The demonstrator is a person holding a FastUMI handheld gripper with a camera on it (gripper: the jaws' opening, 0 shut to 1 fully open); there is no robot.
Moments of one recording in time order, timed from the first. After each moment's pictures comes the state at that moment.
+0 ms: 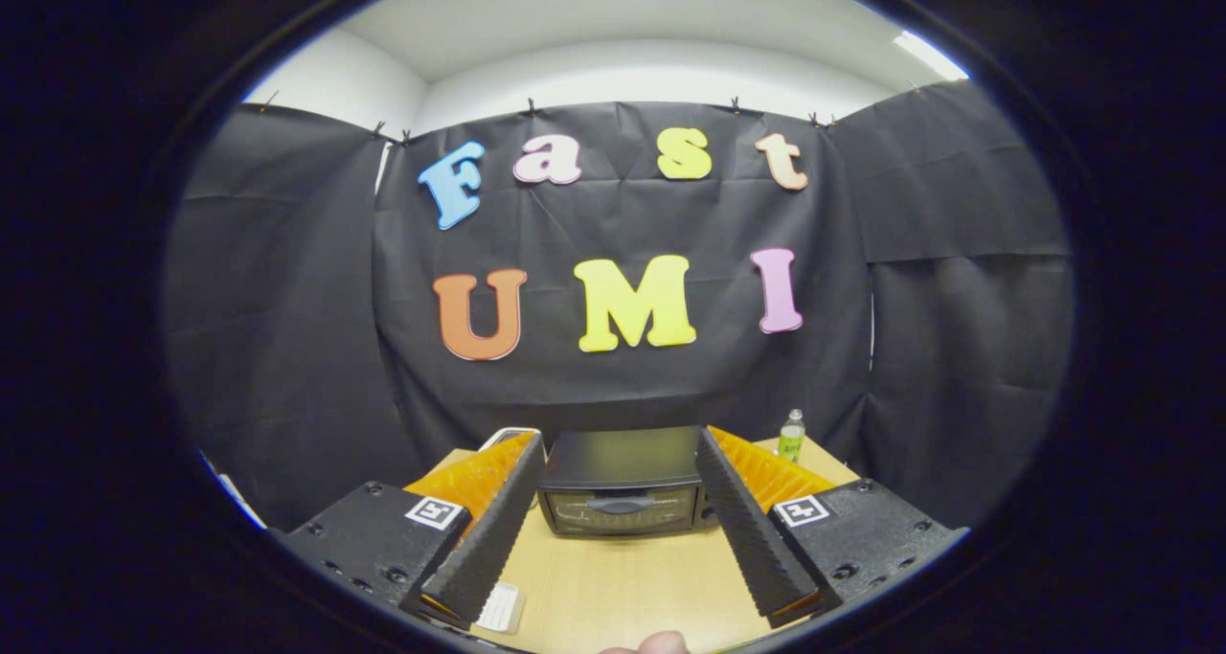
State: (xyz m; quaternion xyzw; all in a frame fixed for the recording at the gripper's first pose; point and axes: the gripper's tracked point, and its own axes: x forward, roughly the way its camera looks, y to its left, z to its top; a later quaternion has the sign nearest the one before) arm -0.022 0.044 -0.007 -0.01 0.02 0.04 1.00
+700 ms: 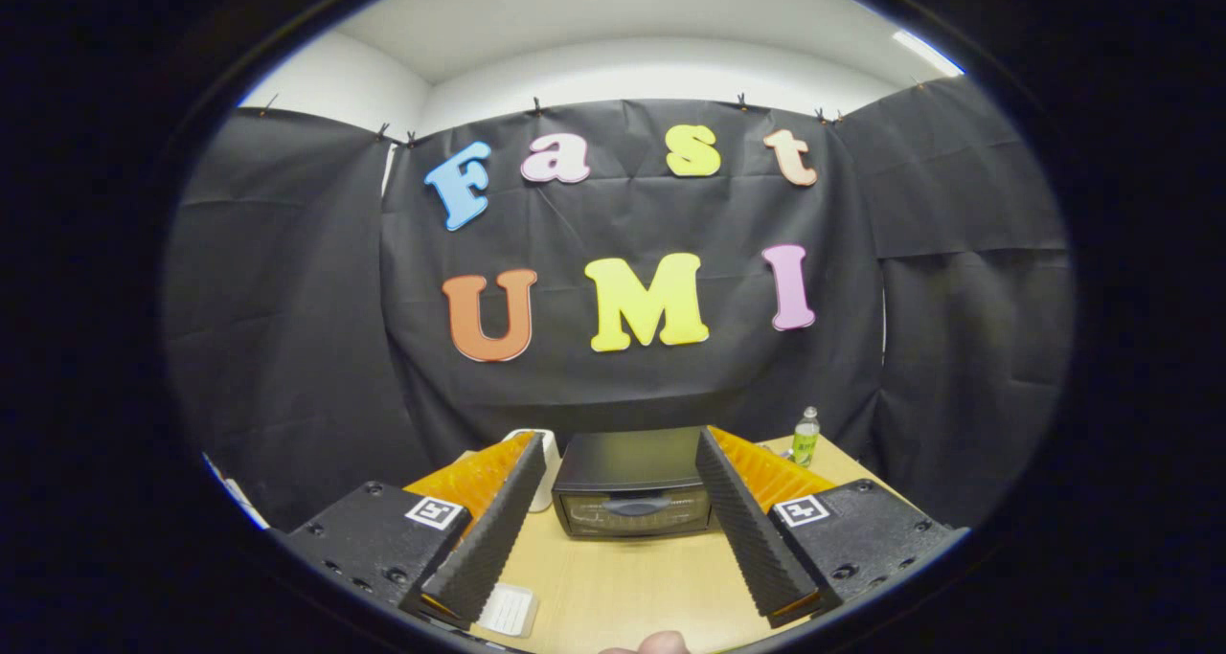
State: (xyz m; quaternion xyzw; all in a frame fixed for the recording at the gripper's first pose) arm -0.011 0.058 -0.005 0.00 0.03 0.05 1.00
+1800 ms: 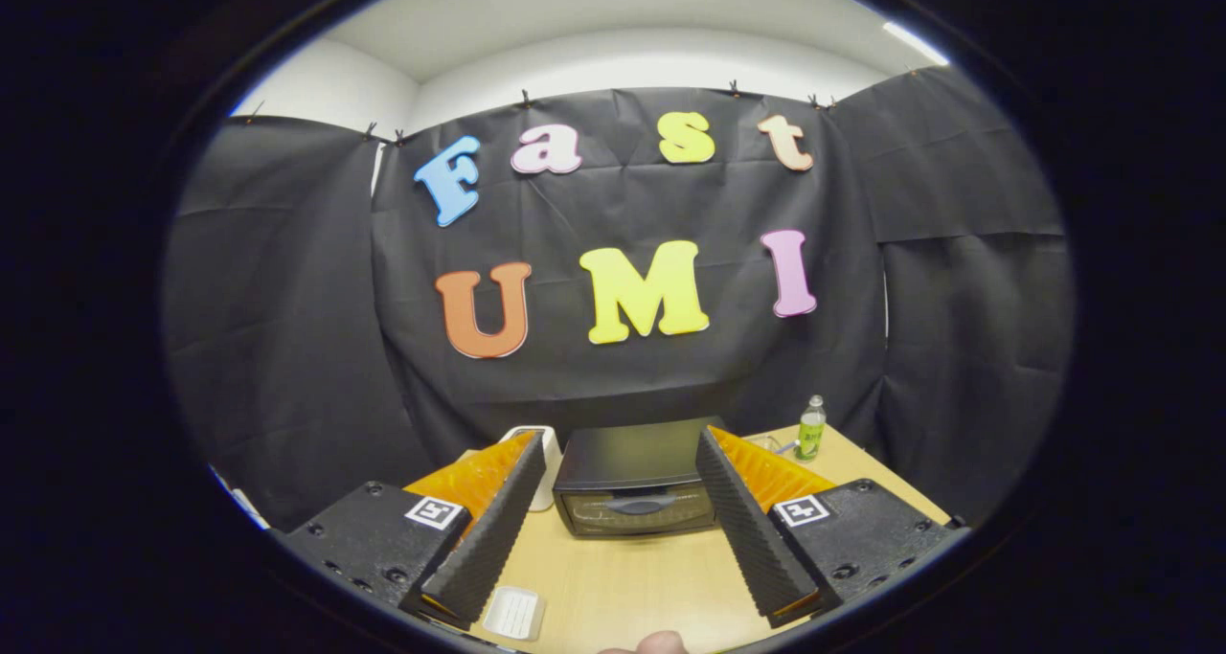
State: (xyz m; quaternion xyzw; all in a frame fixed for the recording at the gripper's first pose) arm 0.004 0.062 -0.010 0.01 0.04 0.05 1.00
